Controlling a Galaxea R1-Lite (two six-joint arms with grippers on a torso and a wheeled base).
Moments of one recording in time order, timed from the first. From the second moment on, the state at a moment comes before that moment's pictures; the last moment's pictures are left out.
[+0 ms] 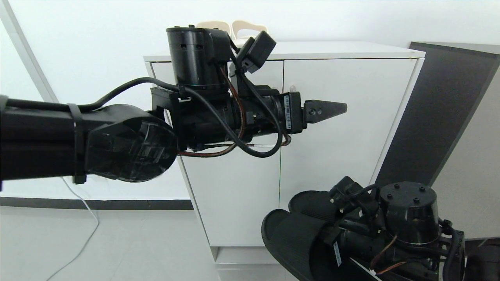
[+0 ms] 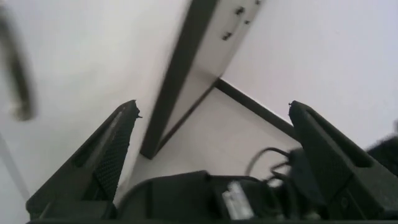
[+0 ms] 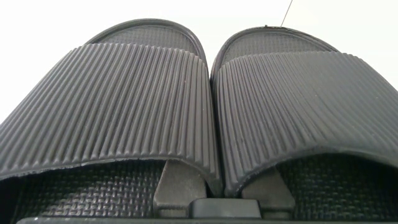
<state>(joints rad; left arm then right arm) -0.71 1.82 -1.41 -0.38 -0.42 -0.27 0.77 1.73 -0.51 -0.86 0.01 0.02</state>
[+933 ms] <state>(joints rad) -0.60 1.98 -1.58 -0.37 -0.37 -0.27 0.77 1.74 -0.51 -0.86 0.01 0.02</state>
